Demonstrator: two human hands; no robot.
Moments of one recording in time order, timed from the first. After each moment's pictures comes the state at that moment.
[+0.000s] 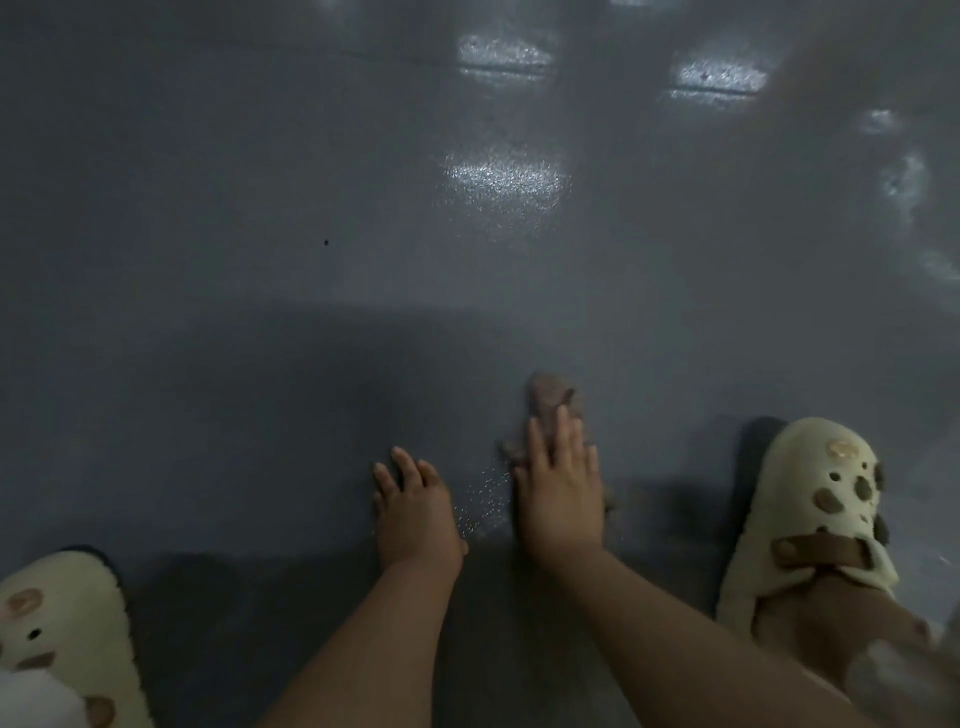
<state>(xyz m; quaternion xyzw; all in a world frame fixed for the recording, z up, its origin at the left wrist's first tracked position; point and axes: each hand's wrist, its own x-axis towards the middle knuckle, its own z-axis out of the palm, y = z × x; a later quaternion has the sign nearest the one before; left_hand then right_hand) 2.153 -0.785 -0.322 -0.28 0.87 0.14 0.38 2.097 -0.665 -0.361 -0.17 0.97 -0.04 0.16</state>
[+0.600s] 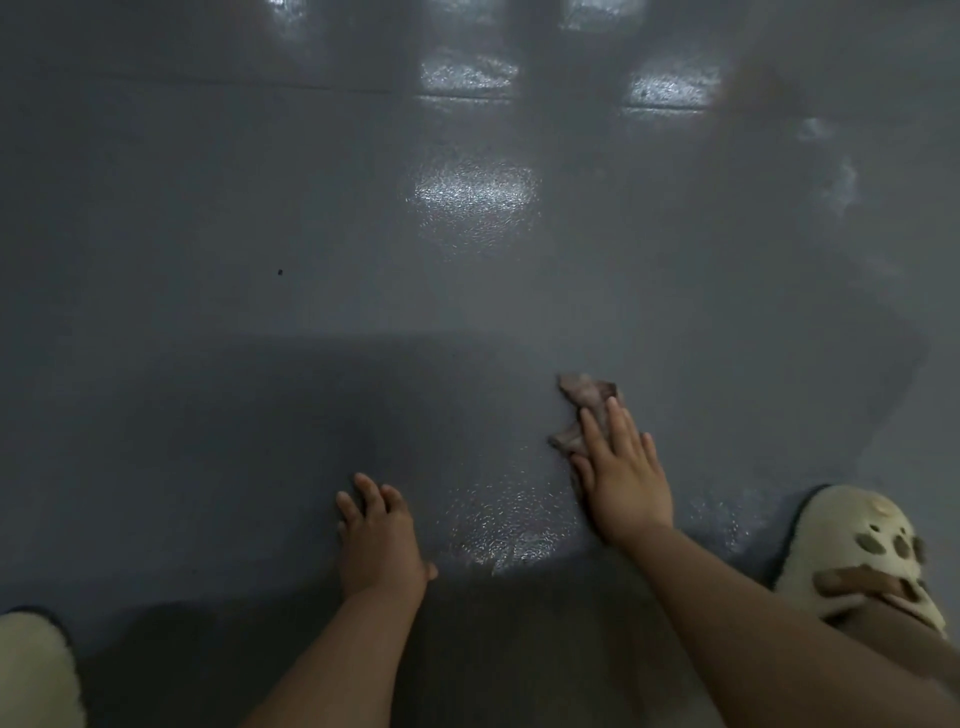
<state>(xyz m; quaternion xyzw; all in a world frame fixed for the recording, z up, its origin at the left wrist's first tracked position) 2.152 -0.787 -0.326 -0.28 0.88 0.14 0.36 2.037 -0.576 -0.358 -0.16 0.97 -0.01 0.16</state>
